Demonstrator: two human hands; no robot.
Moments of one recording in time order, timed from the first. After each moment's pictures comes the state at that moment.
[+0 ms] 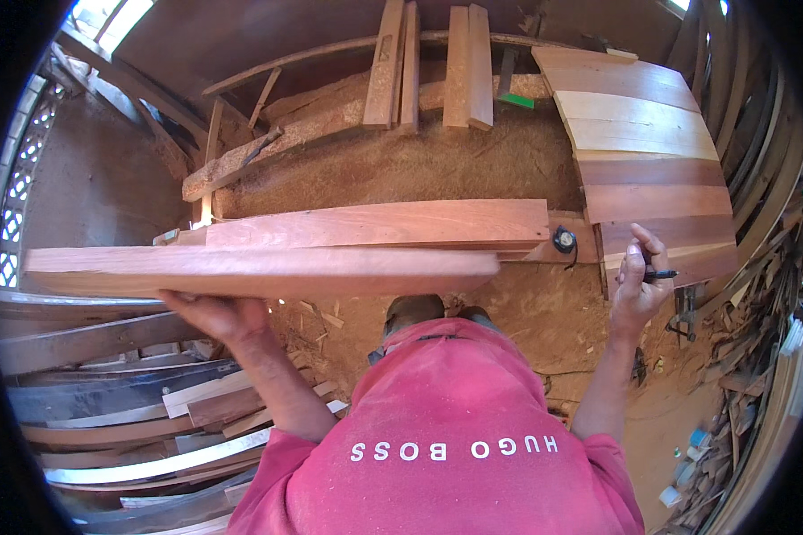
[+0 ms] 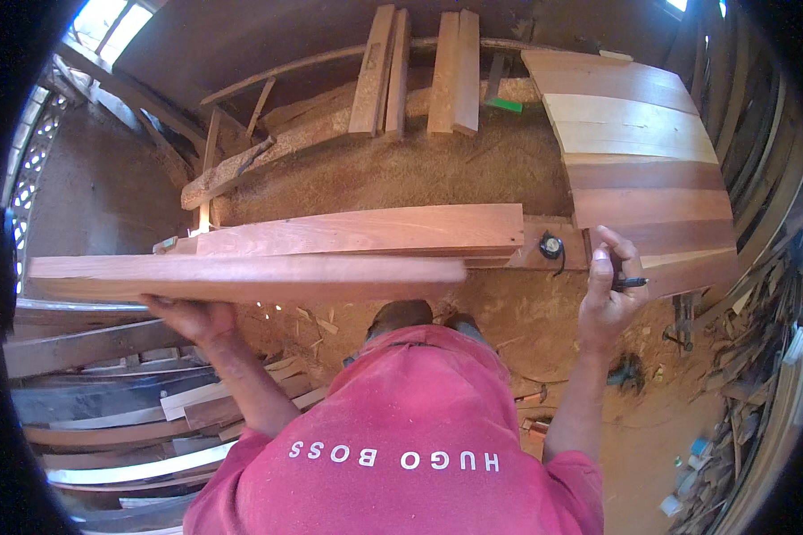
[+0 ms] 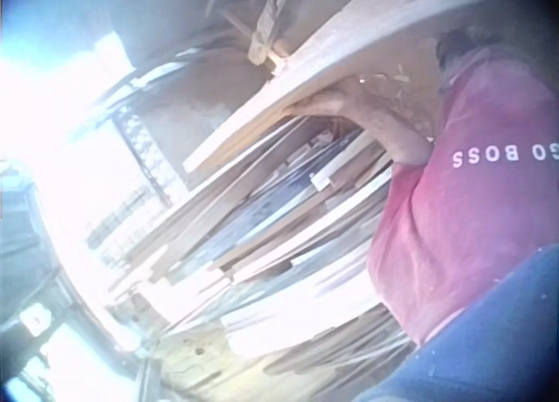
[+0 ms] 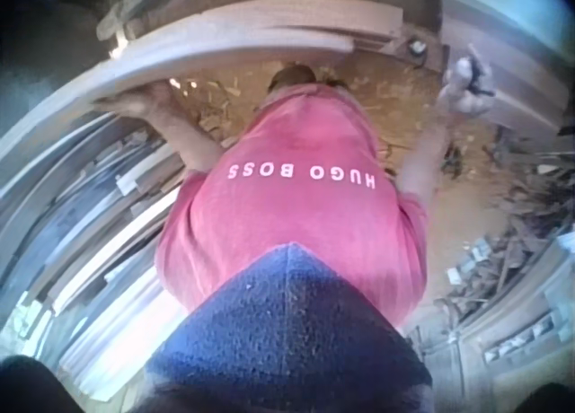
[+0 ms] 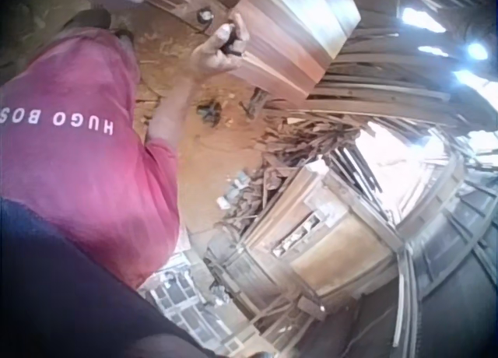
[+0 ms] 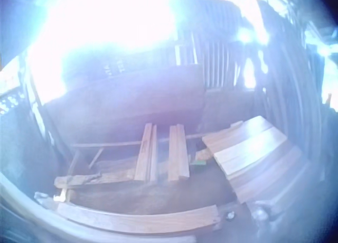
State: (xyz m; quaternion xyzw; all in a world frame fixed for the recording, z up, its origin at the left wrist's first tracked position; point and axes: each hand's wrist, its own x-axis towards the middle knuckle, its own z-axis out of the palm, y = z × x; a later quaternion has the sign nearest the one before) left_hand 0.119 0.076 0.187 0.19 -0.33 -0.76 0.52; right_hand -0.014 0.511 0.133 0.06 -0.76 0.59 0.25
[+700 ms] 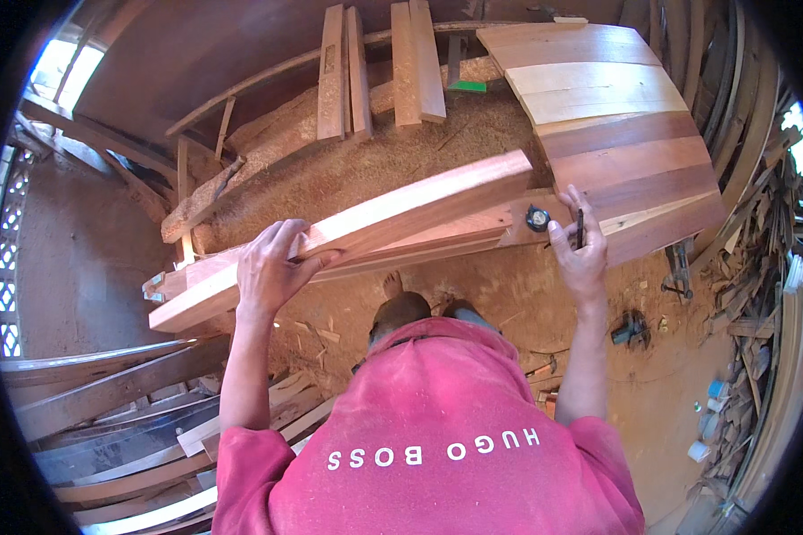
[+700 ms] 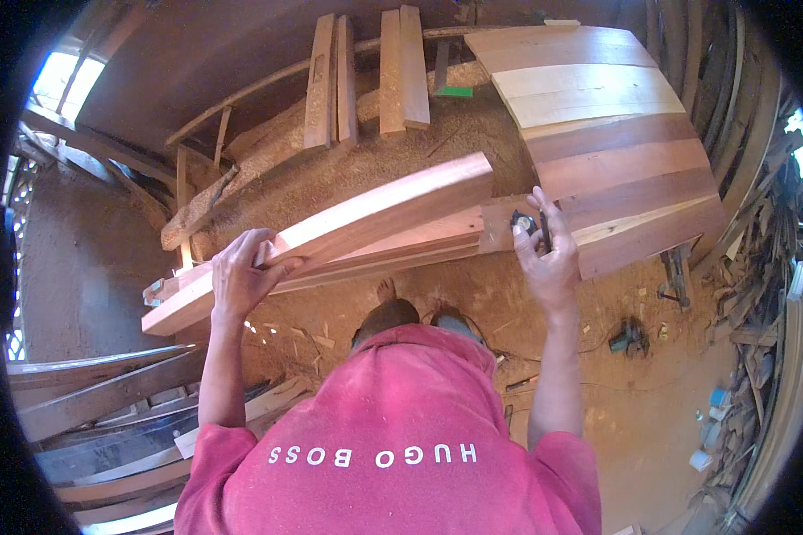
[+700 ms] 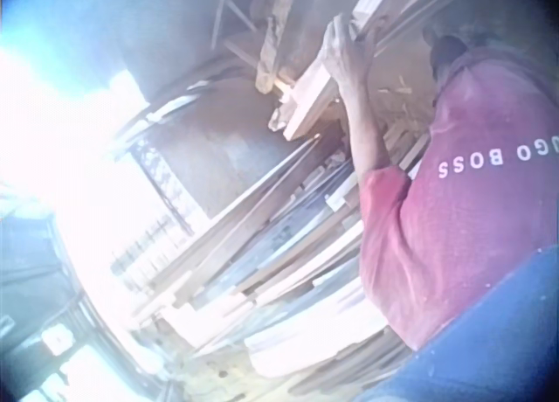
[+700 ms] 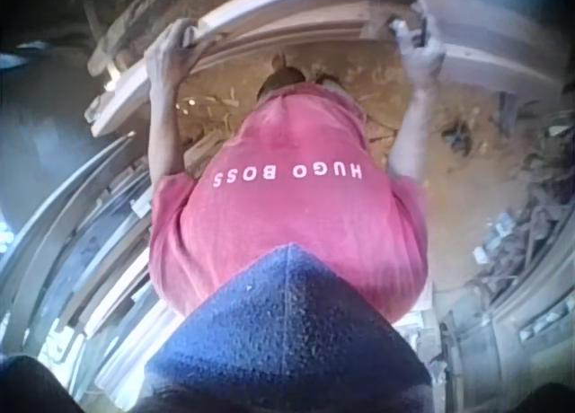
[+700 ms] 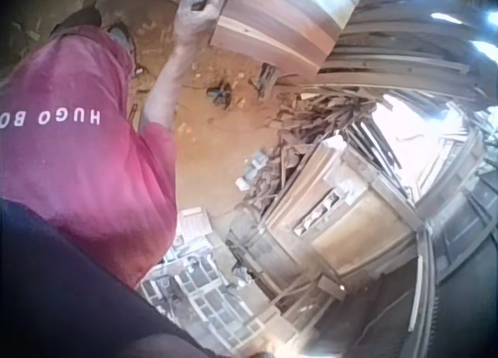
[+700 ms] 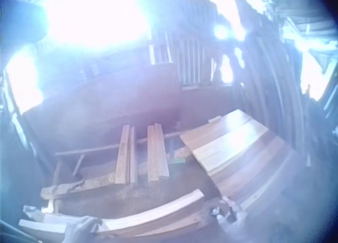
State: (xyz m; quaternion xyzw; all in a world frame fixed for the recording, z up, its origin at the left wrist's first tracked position) left_hand 0.042 0.106 0.152 -0.05 -0.98 -0.11 0.16; right_hand -0.028 0.520 0.089 0.05 -0.83 0.55 0.10
